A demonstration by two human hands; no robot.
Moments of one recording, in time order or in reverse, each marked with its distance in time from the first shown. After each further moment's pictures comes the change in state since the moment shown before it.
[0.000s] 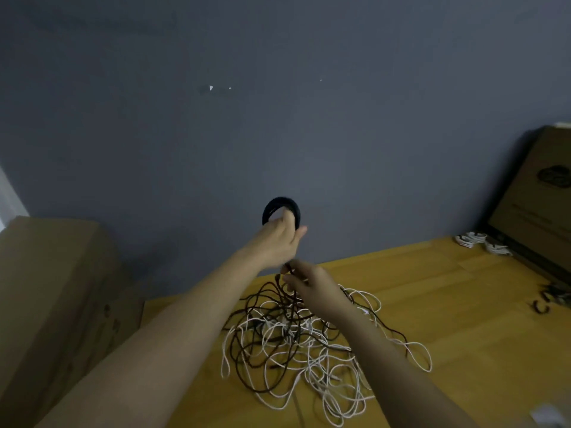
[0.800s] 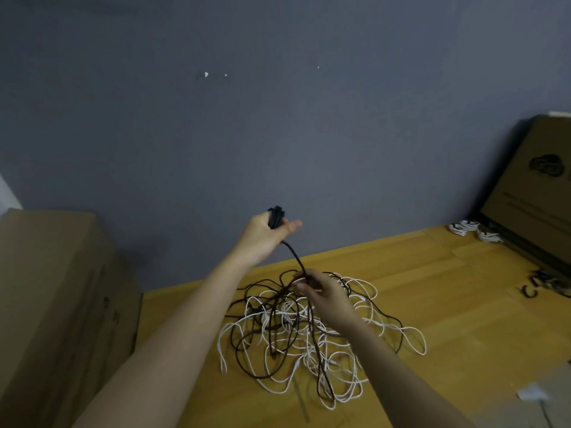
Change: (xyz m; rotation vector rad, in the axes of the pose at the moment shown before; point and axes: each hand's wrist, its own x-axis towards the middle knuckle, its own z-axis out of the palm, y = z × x) left_hand -0.027 -0.008 0.002 -0.674 0.209 -0.226; right_hand -0.033 0.032 0.014 0.273 0.078 0.189
